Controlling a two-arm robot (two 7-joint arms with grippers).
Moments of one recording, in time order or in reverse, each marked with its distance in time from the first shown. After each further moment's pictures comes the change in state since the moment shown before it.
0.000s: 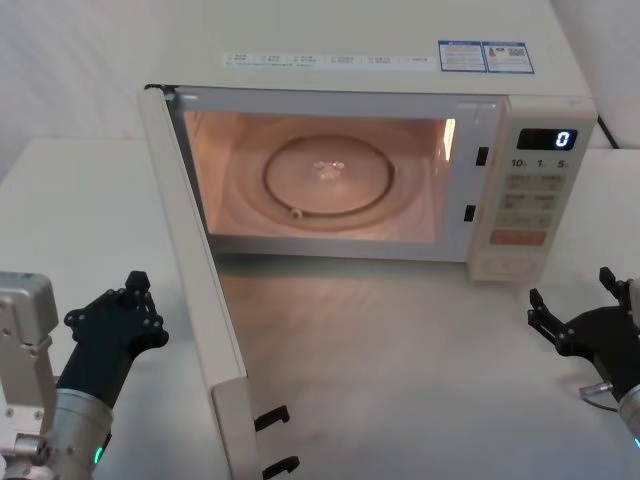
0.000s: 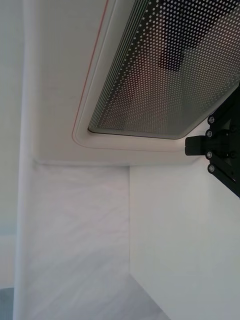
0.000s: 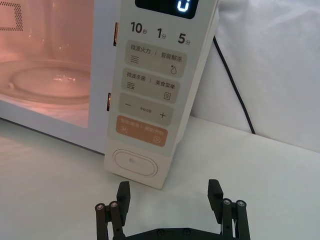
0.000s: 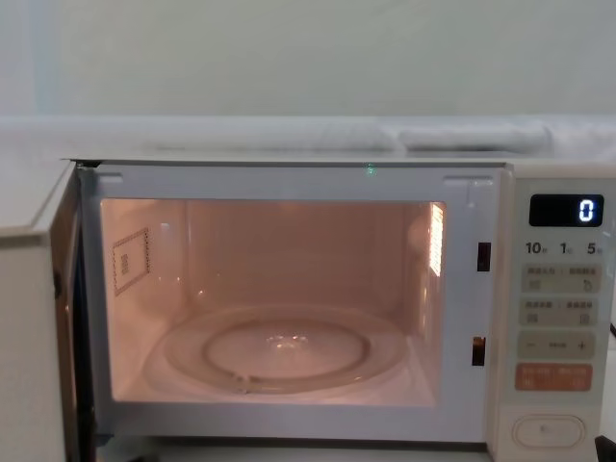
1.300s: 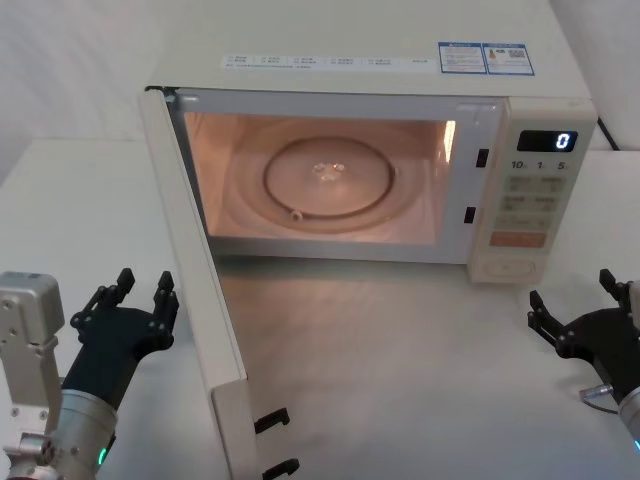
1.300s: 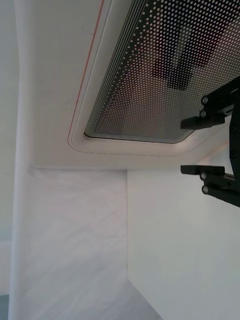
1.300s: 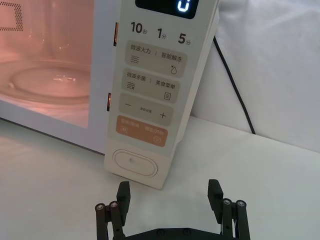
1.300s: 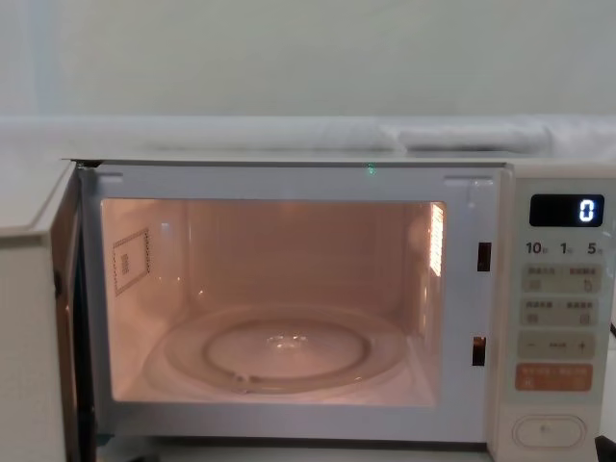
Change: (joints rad) left arm -0.009 0.019 0.017 0.007 -0.016 0.007 0.005; right arm 0.000 0.000 0.000 0.000 0.000 0.000 0.000
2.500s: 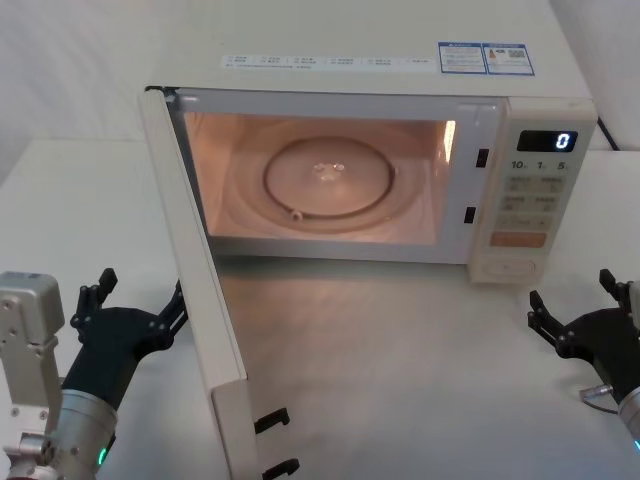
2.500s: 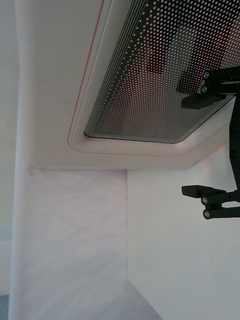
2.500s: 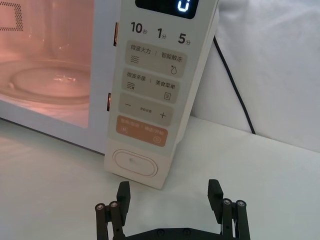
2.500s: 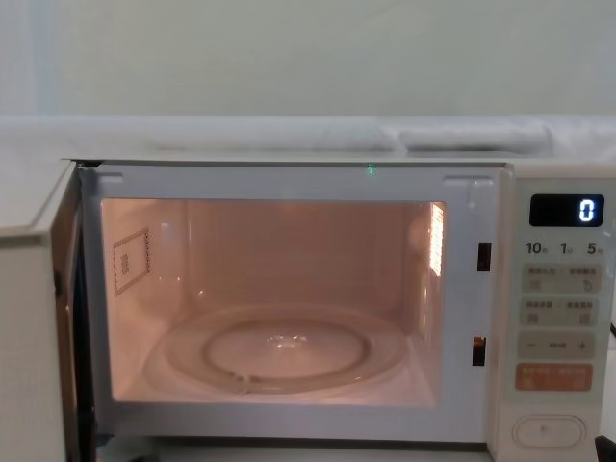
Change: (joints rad) left arm 0.000 0.000 0.000 0.000 0.000 0.000 0.000; right arm 0.000 0.000 0.000 0.000 0.000 0.000 0.000
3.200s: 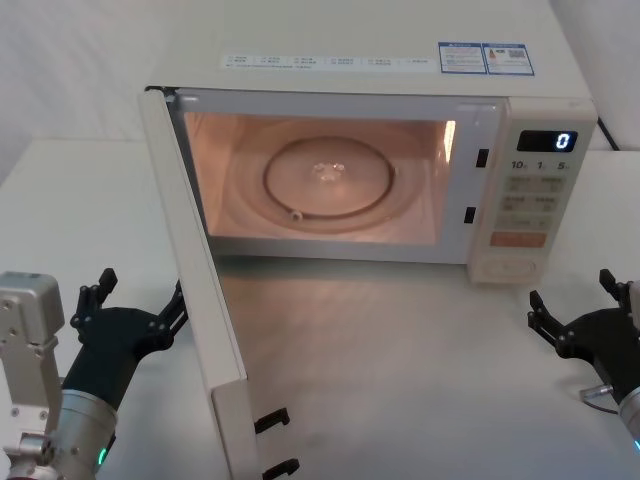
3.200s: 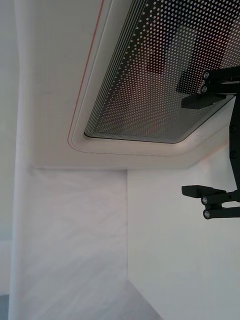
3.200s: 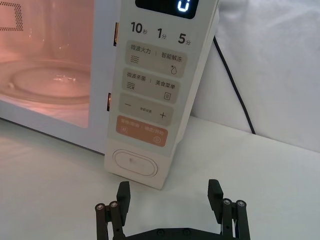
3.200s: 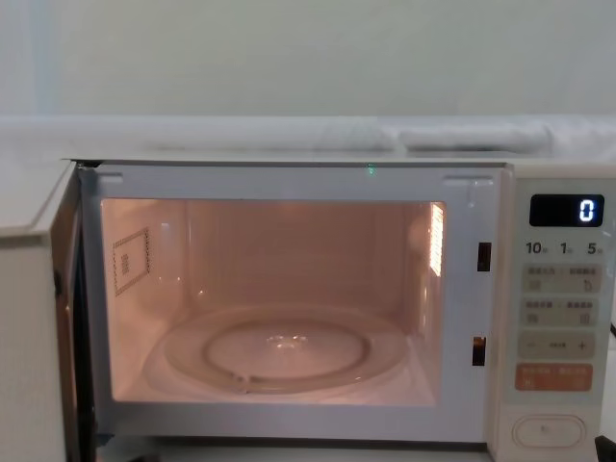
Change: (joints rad) left arm 0.000 0.000 0.000 0.000 0.000 0.000 0.000; right arm 0.000 0.000 0.000 0.000 0.000 0.000 0.000
